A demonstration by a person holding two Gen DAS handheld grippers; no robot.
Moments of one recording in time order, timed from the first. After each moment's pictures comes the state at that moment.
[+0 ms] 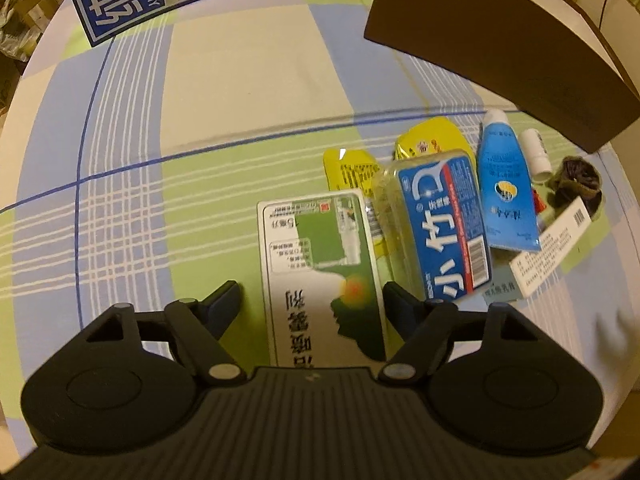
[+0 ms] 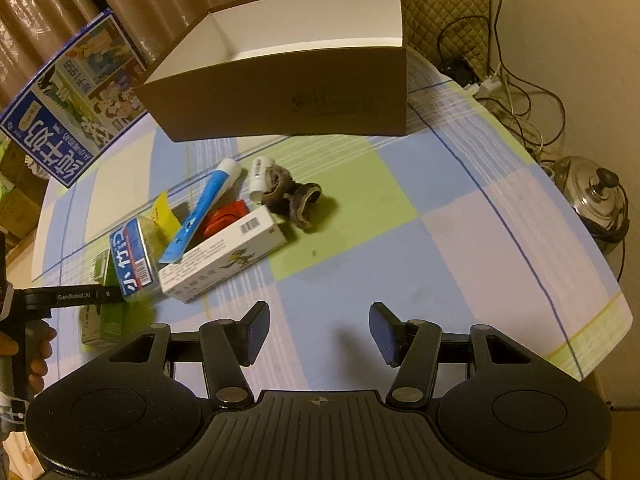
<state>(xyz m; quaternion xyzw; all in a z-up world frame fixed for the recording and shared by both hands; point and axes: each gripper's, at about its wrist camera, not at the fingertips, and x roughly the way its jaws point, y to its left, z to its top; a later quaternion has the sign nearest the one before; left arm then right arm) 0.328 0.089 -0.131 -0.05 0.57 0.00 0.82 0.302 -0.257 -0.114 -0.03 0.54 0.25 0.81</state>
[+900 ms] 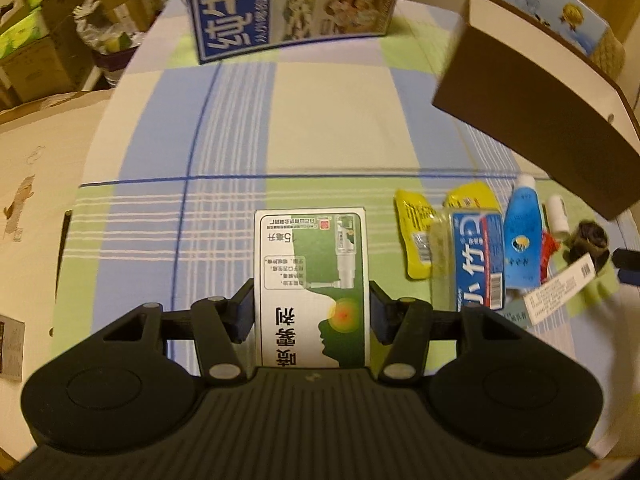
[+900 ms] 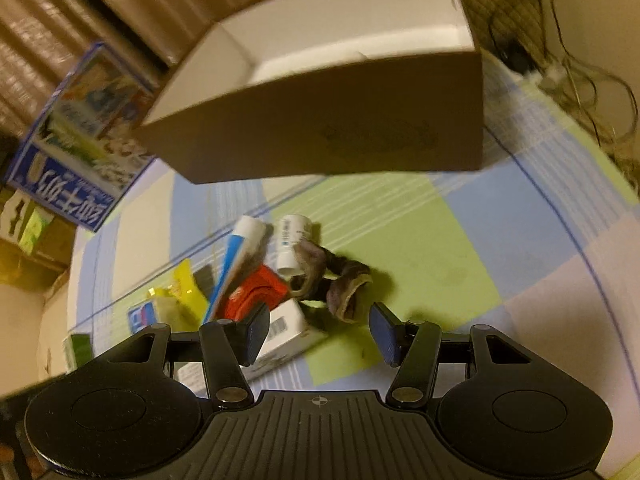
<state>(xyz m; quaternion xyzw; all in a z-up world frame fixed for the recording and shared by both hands) 0.284 0.123 -0.083 -0.09 0.52 0.09 0.85 0.397 -0.221 -0.158 0.05 0.56 0.30 0.77</state>
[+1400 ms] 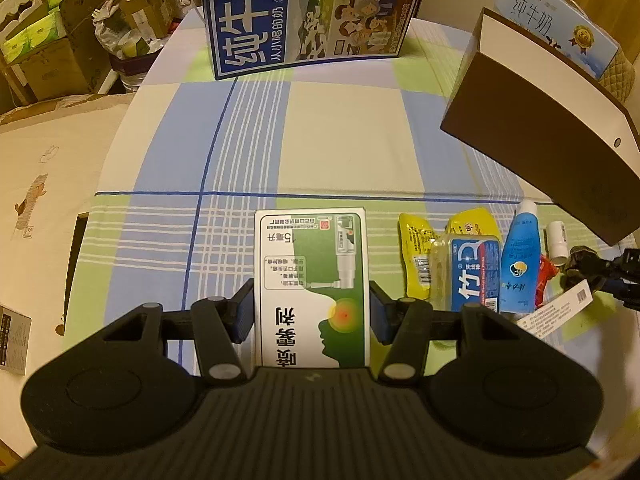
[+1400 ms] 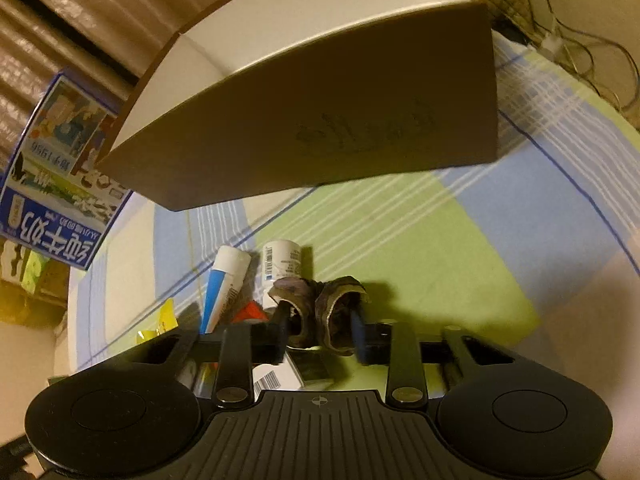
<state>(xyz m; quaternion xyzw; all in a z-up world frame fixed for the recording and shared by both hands) 0.287 0.122 -0.068 -0.10 0.50 0.11 0.85 0.423 -0.211 -0.187 0.09 0.56 0.30 0.77</state>
